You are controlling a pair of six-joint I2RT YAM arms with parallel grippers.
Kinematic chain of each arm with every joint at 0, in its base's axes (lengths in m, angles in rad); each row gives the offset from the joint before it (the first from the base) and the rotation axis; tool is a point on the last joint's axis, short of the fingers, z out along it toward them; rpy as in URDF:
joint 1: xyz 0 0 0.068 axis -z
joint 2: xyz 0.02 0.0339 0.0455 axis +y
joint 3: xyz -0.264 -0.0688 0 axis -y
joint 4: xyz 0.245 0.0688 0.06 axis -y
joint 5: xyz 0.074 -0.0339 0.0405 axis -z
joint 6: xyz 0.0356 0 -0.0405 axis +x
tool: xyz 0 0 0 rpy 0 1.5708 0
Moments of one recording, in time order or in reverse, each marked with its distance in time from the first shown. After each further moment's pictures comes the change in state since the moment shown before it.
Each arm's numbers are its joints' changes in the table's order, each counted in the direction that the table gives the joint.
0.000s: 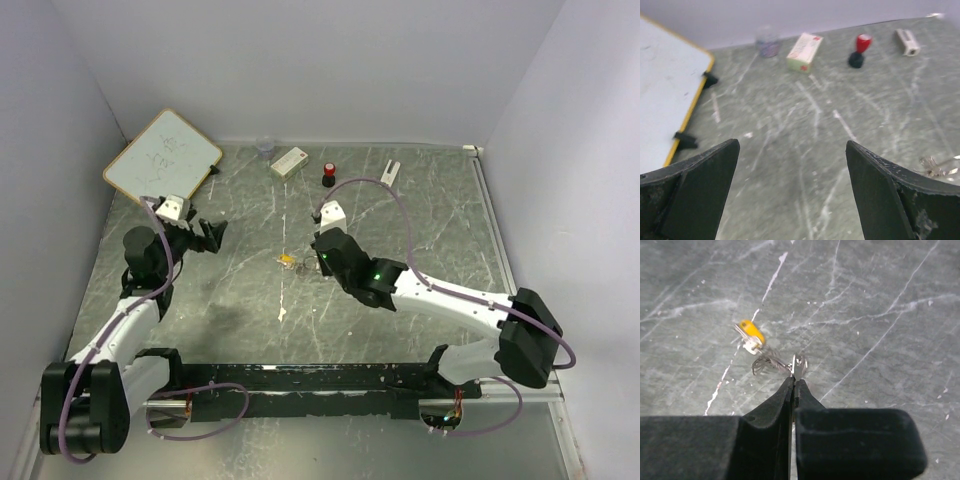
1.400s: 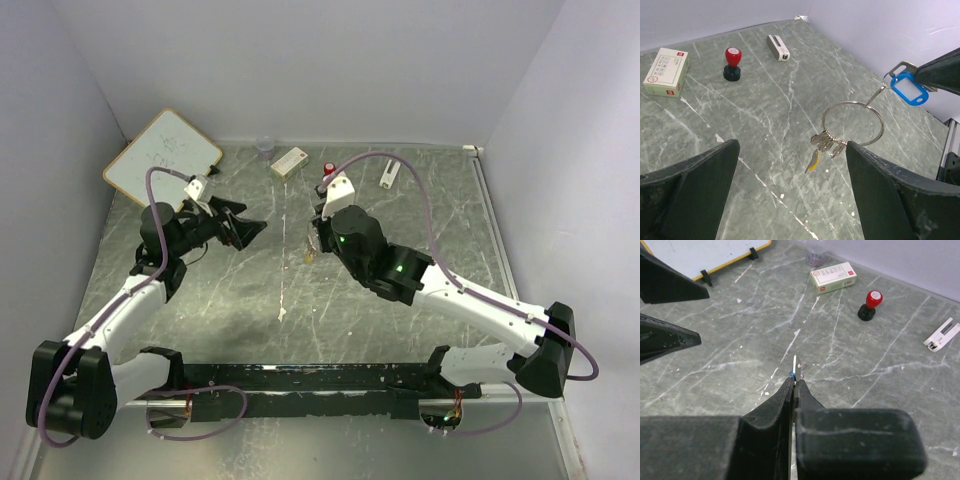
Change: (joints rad) left arm 0.211 0.100 0.224 -0.061 0.292 -0.257; right arm -0.042 -0.109 0.231 -0.067 0.031 -0.141
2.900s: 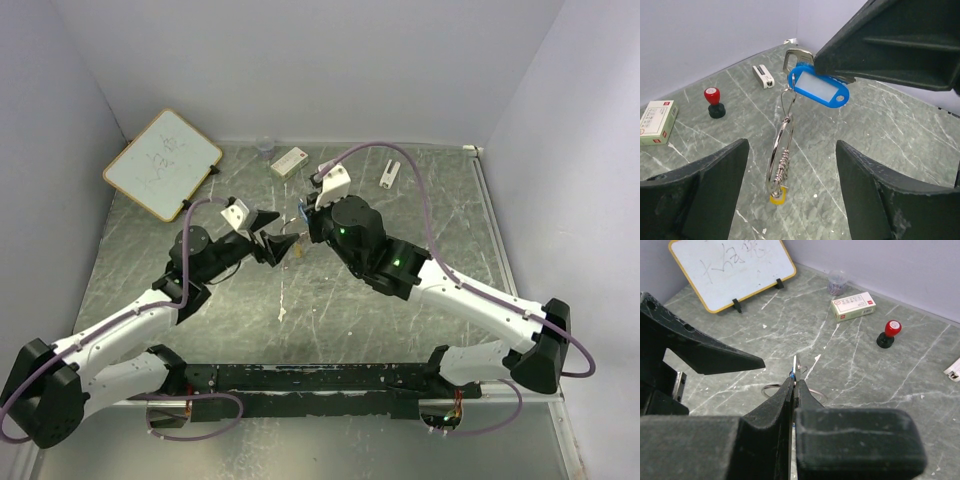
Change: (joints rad) left arm 0.433 -0.096 -0.027 0.035 -0.421 0.184; right arm -0.001 0.044 0.078 0.084 -0.068 -0.019
